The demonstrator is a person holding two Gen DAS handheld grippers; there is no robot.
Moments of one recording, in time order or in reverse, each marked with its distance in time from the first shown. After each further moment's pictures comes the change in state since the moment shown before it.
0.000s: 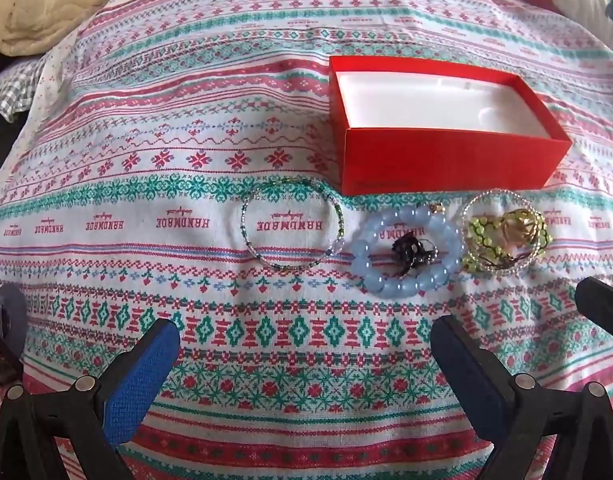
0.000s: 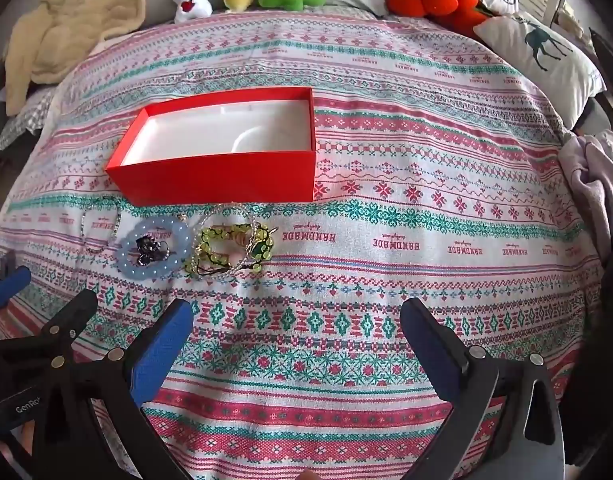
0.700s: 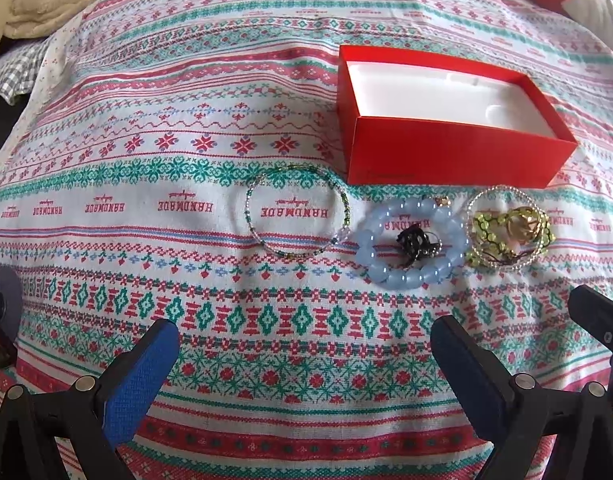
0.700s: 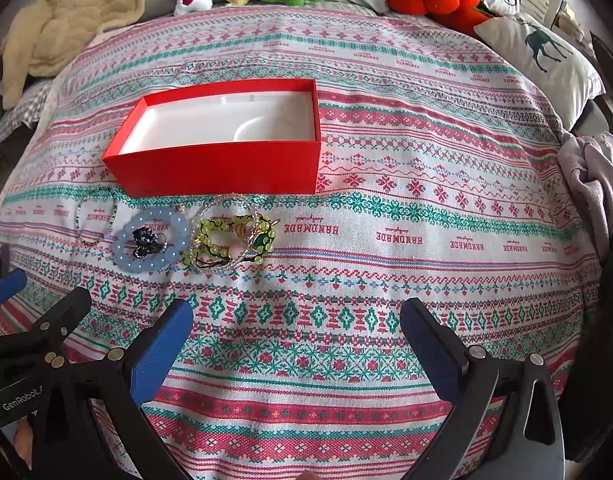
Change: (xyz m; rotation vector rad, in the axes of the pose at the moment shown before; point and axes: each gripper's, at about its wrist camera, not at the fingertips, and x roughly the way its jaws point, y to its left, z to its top) left arm 0.002 0.000 -0.002 -0.027 0.027 -0.001; right arm 0.000 0.022 -0.014 -0.005 0.018 -0.011
